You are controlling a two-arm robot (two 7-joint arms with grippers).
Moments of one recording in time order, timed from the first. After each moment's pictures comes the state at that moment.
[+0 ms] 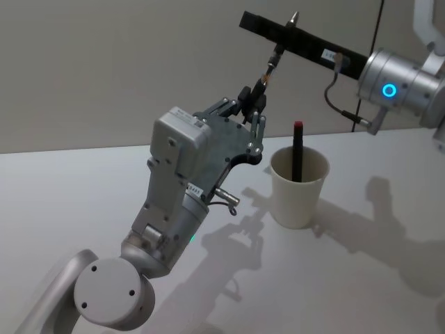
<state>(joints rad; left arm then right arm) -0.14 0.23 0.42 -1.77 -0.06 -0.16 -0.08 0.59 0.15 -0.22 -1.49 0.90 0.67 0.36</state>
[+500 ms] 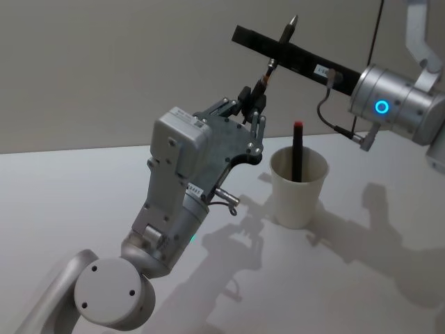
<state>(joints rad) -0.14 0.23 0.42 -1.77 -0.06 -0.16 -0.08 0.53 0.15 -0.24 -1.54 0.95 0.65 0.33</state>
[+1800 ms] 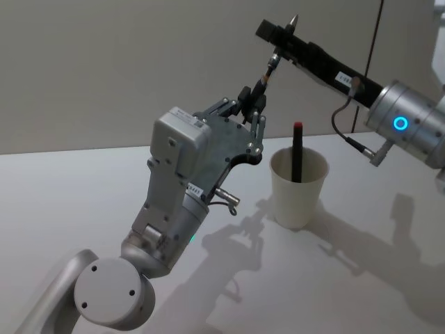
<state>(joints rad) -0.14 0.23 0.42 -1.77 -0.06 -0.16 -0.08 0.44 0.20 -0.24 -1.61 1.13 0.53 0.26</state>
